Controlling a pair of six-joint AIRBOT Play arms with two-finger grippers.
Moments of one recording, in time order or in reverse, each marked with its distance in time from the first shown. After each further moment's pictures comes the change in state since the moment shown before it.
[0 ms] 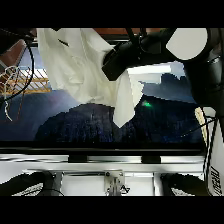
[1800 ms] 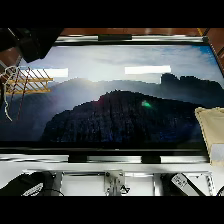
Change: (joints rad) left arm 0.002 0.199 0.000 0.075 -0.459 -0.104; right arm -1.445 0.274 0.002 -0.598 -0.128 0.542
